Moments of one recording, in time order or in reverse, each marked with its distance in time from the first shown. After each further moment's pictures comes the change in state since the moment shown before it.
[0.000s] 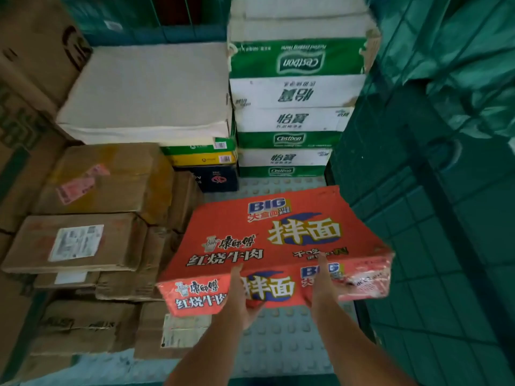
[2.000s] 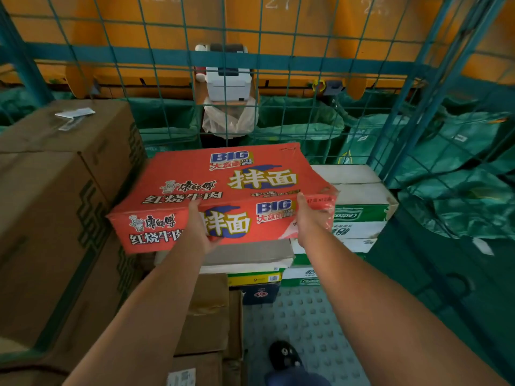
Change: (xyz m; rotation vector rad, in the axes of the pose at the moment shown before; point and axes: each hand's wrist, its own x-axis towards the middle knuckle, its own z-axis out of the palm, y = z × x) left_hand -0.192 0.517 -0.019 0.024 -0.264 0.502; right_hand -0.303 -0.260 0.349 0.118 0.090 -0.625
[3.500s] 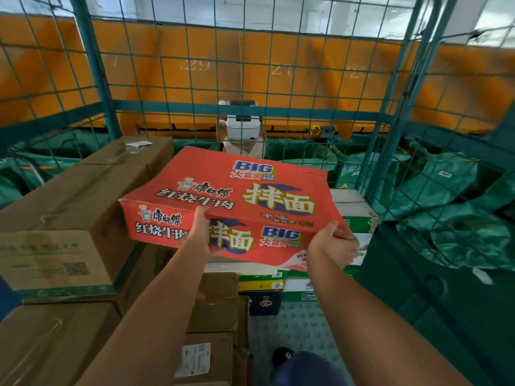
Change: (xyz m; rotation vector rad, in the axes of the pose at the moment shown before) left_hand -0.194 -0.015 -0.049 0.103 -0.032 0.113; right_hand -0.128 0.030 -0.113 0.033 0.421 -0.207
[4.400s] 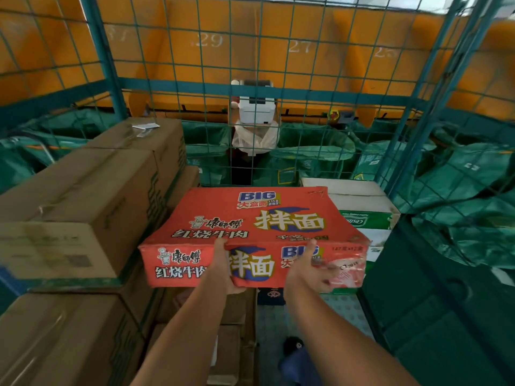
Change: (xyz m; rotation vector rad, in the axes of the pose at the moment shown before) left_hand 0.033 -0.074 -0.010 -0.041 0.071 -0.246; right_hand -0.038 0.079 0.047 -0.135 -0.160 0.269
